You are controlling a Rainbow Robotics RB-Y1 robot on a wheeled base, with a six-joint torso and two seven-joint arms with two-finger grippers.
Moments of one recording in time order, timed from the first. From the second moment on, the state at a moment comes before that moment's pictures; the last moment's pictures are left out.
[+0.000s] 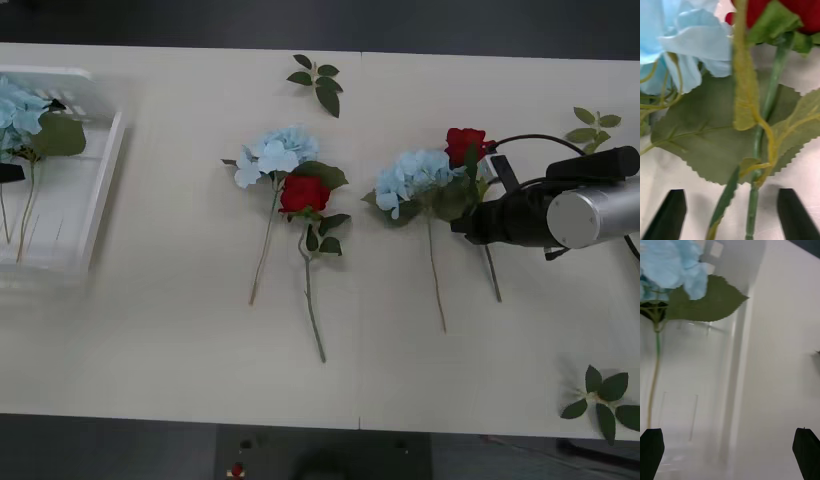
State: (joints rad) right arm -0.68 -0.88 0.81 -1.21 -1.23 0.60 1.55; left arm -0.28 1.07 0.10 -1.24 1.62 1.04 -1.83
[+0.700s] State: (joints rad) right arm -0.69 -0.90 0.79 -1.25 -1.25 0.78 1.55; left arm -0.28 0.89 0.08 -1.34 2.05 1.17 -2.33
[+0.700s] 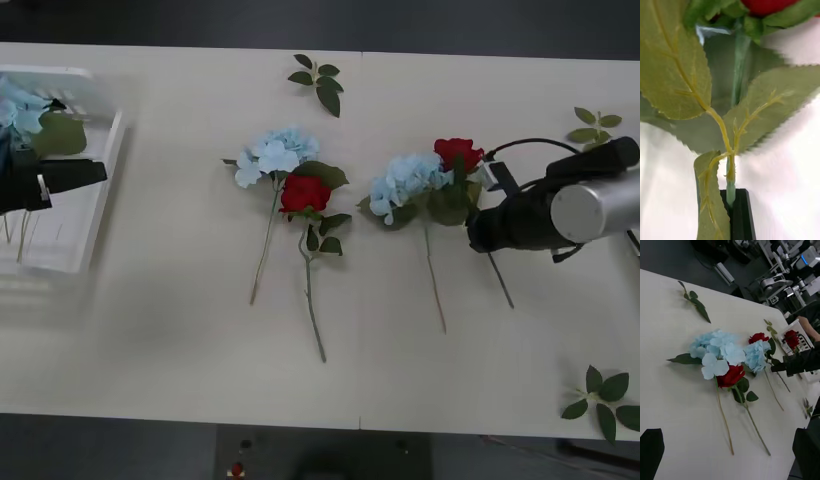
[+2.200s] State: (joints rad) right arm -0.72 -1.24 0.29 -0.70 -0.86 0.99 2.07; left arm -0.63 0.76 -0.79 -1.23 2.05 0.30 -2.36
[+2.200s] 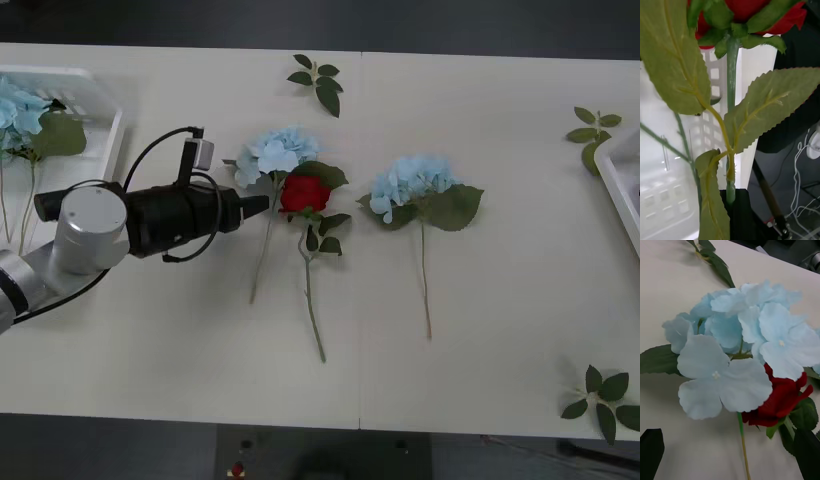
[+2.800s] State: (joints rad) right arm -0.71 -1.19 0.29 -0.79 -0.72 0.94 2.08; left arm -0.65 0.67 -0.78 -1.14 2.01 0.30 -2.36
